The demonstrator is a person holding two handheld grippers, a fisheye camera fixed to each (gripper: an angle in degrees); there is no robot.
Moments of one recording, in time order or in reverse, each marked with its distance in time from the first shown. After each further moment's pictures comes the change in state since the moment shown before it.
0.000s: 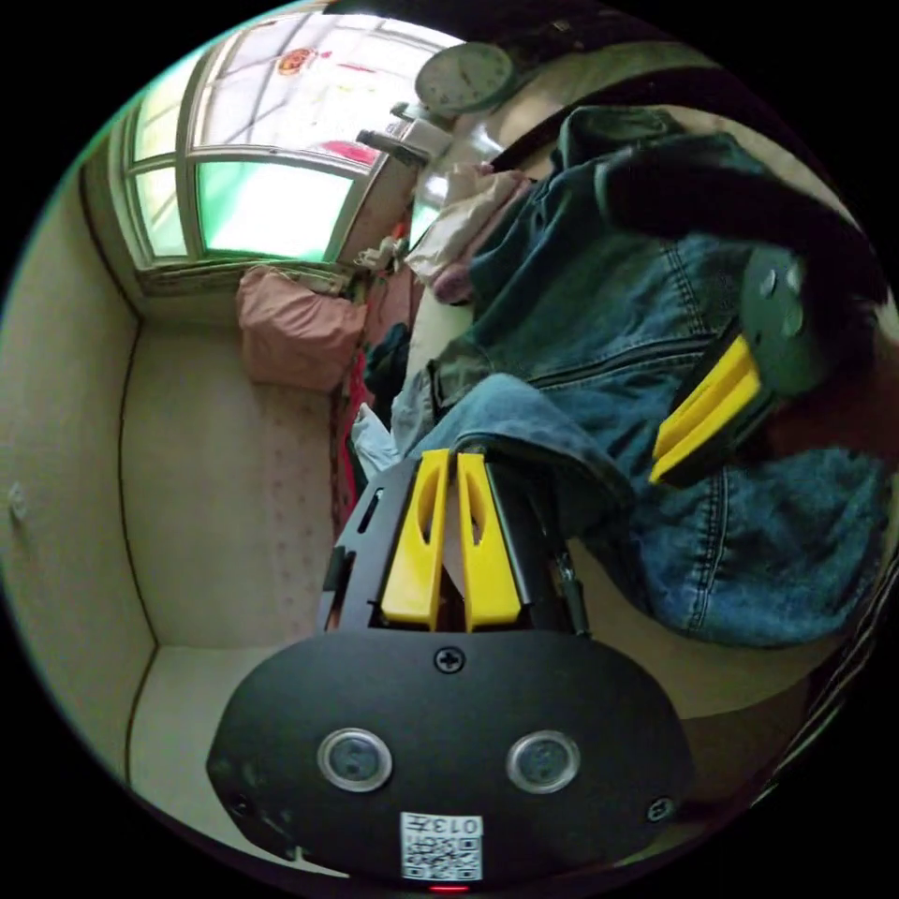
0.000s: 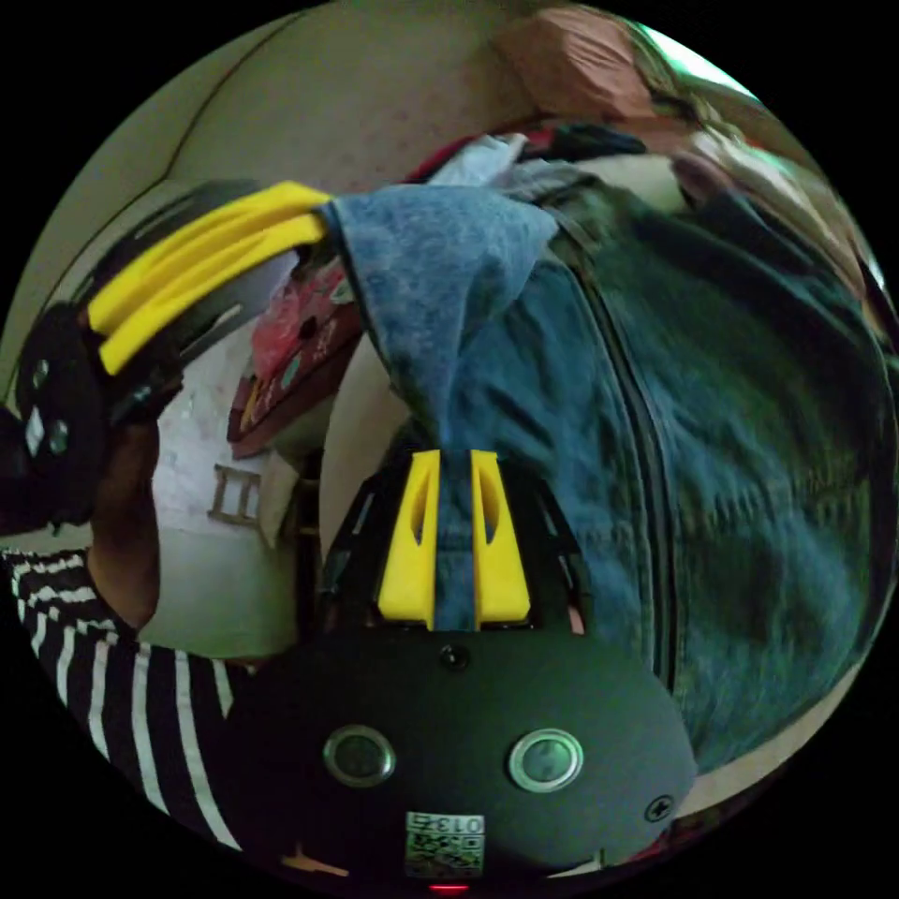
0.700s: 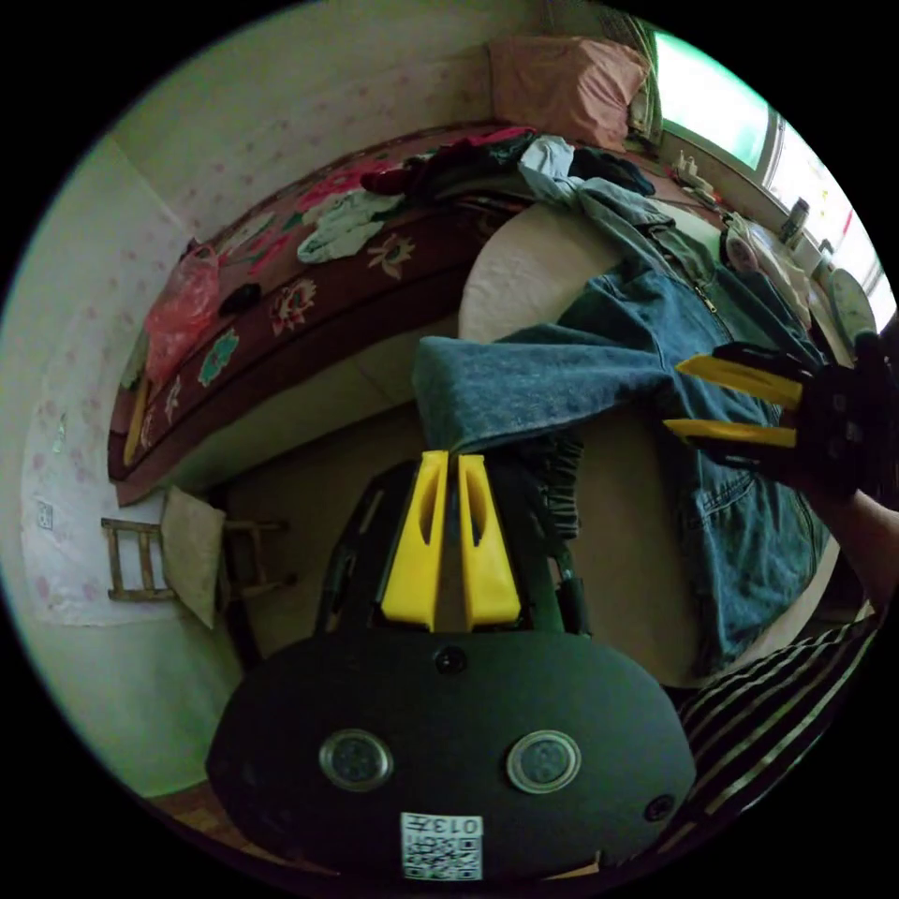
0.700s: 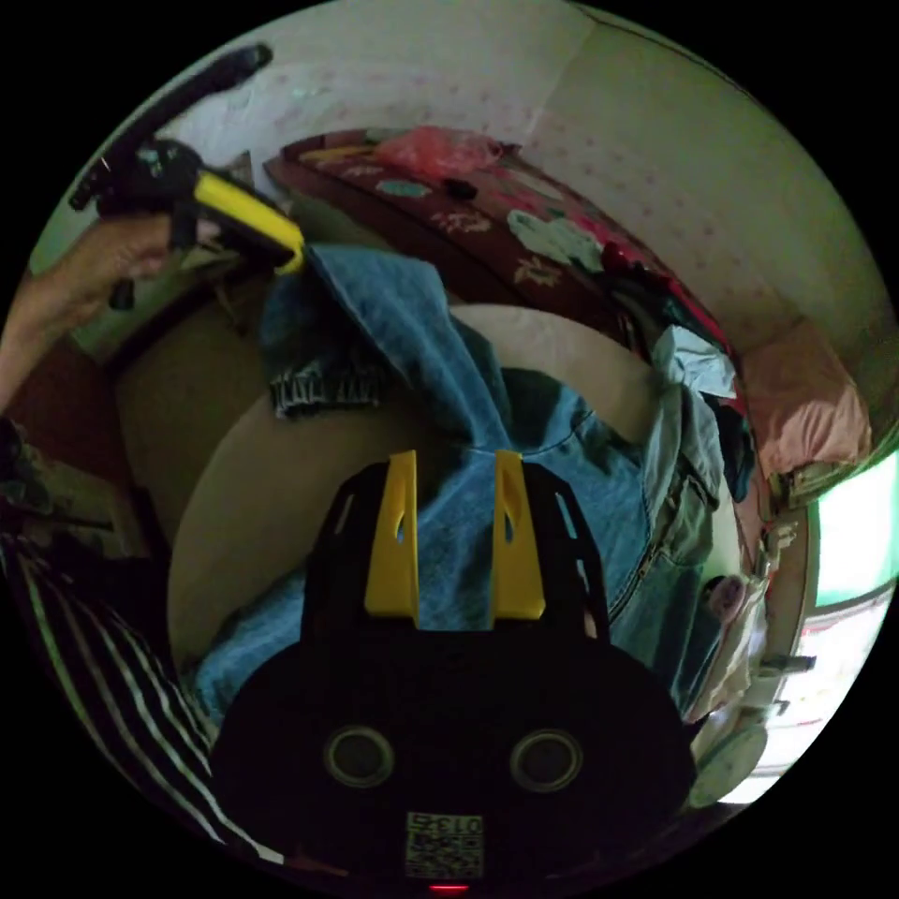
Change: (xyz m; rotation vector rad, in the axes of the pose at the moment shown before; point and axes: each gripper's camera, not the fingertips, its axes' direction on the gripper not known) left arm -0.021 0.350 0.062 -0.521 0.491 -1.121; right arm -0.279 -0.001 0.163 -0.165 0.514 -1.093
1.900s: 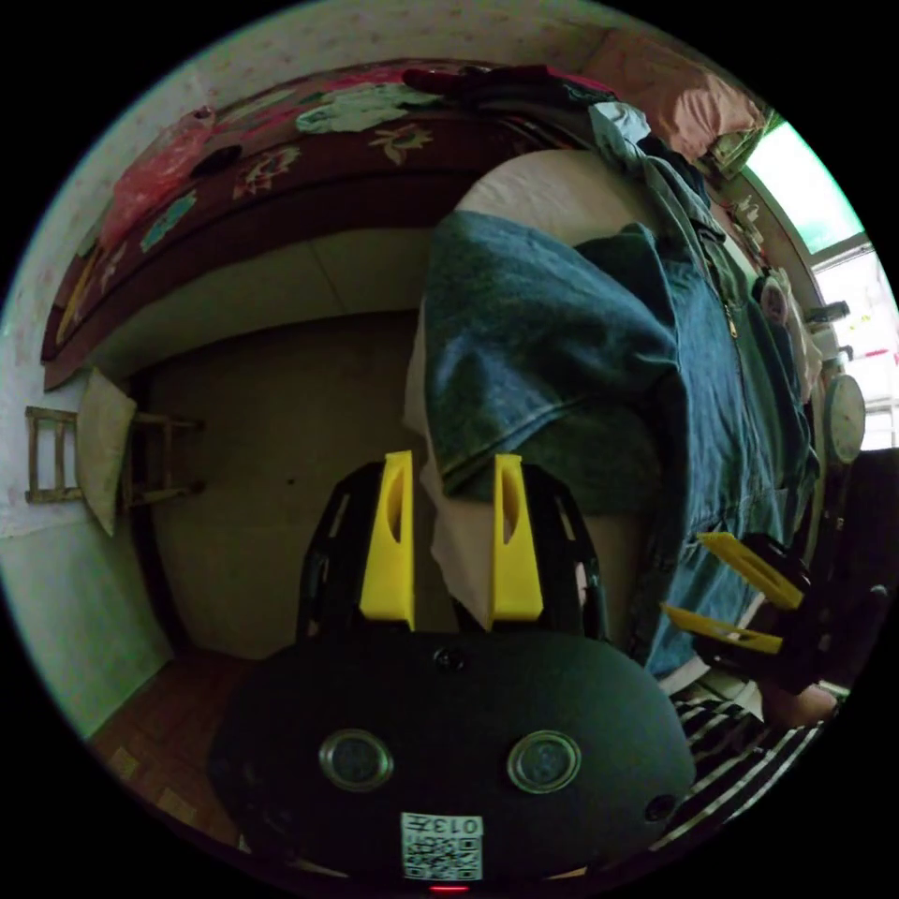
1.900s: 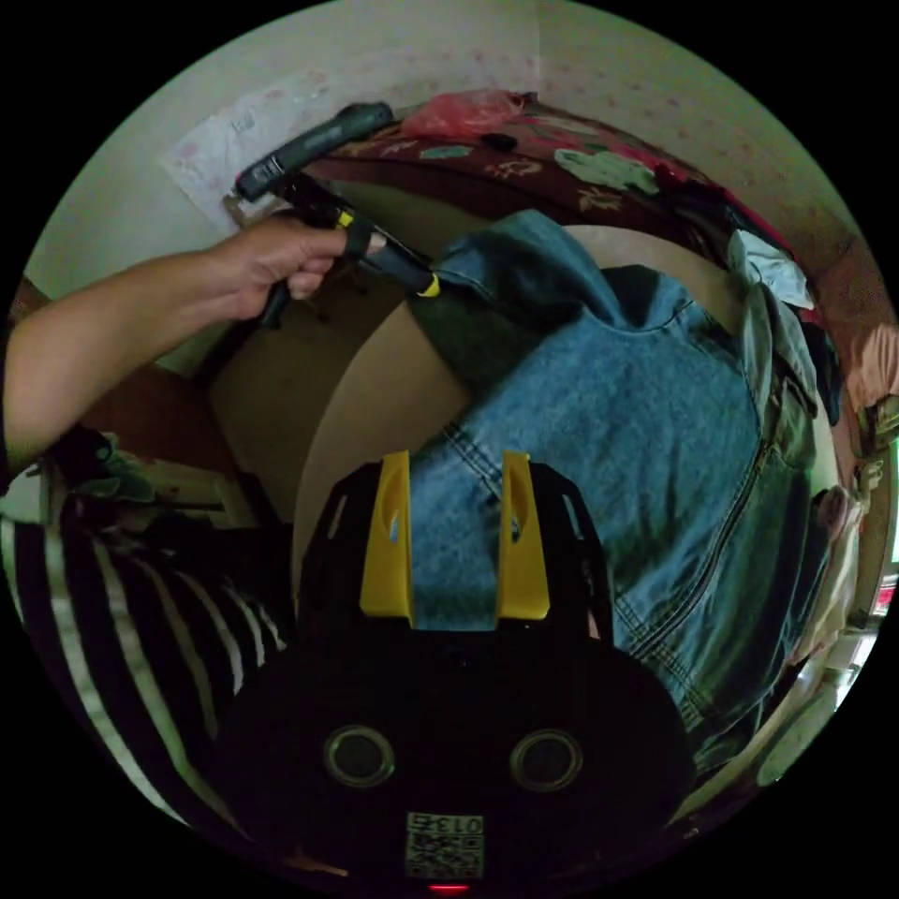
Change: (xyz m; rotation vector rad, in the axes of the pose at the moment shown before) left arm -0.075 -0.024 0.142 -0.246 0.271 -0.236; right arm 0.012 0.045 0.010 -0.104 -0.291 0.135
